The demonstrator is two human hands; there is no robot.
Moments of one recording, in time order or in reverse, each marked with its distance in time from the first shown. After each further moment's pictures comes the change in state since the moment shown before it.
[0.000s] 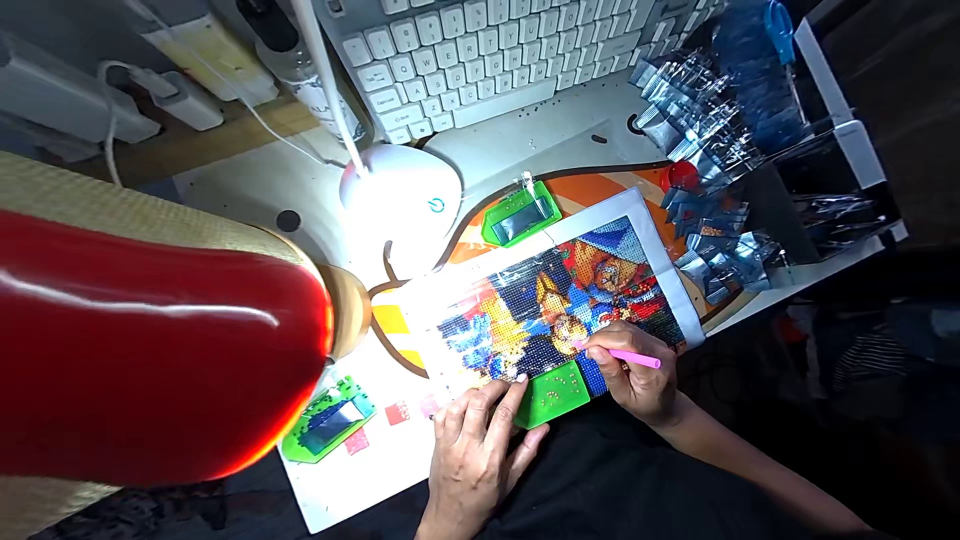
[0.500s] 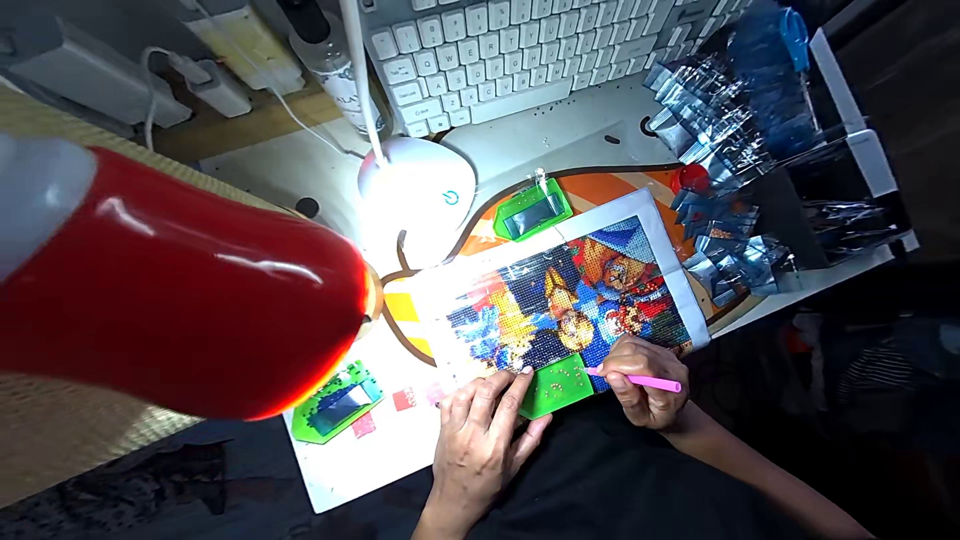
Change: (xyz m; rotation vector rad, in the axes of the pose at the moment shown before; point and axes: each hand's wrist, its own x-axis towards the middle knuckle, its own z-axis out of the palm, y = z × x) left_hand 0.005 0.003 0.002 -0.006 0.034 -0.002; right_hand -0.024 0.010 -0.005 0.117 0.003 -0.164
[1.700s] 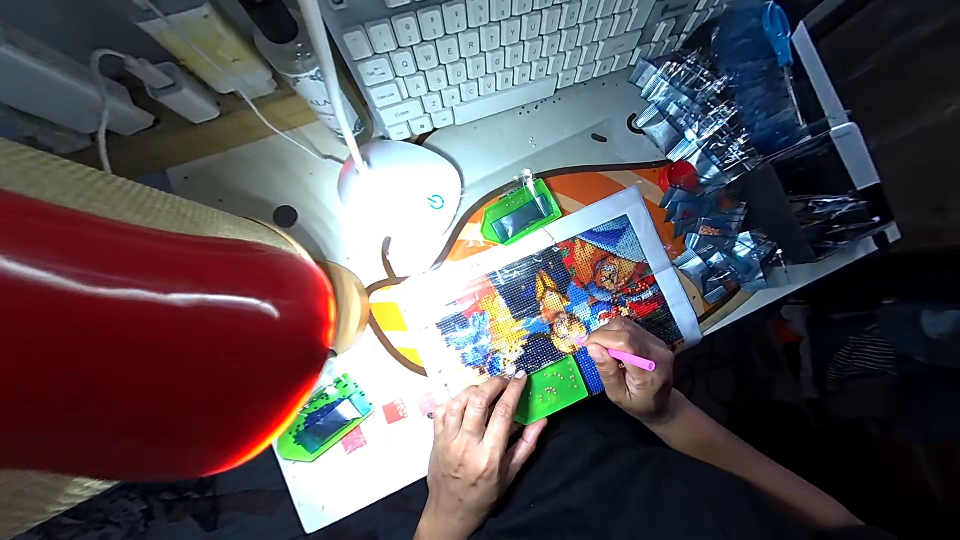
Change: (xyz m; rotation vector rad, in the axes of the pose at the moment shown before) left_hand -0.005 -0.004 0.002 0.010 -0.008 0.005; right_hand 0.027 -0.006 0.011 -0.225 0.010 0.117
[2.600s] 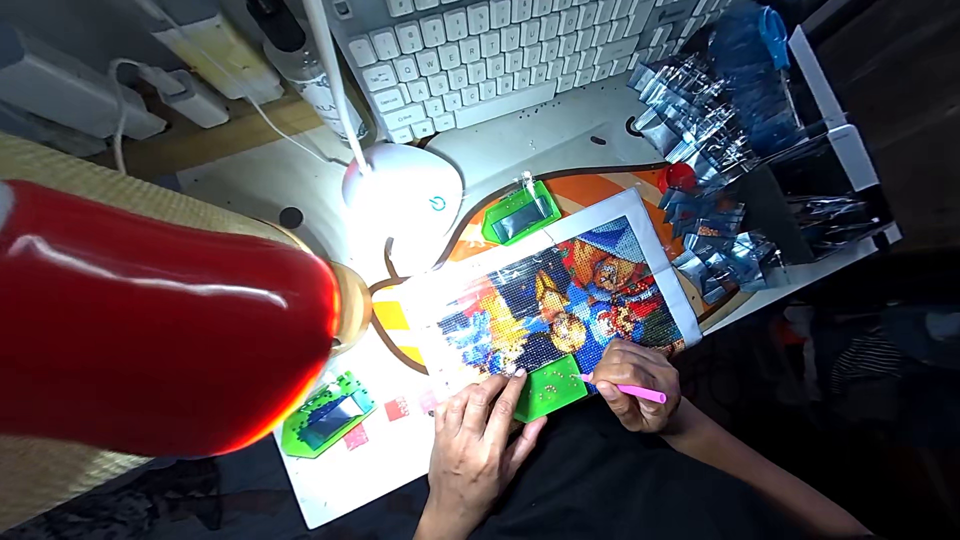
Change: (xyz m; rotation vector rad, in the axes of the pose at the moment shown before) left_hand 0.003 0.001 0.000 0.014 0.004 -0.007; right_hand -0.023 0.006 -0.014 0.235 -0.097 -0.131
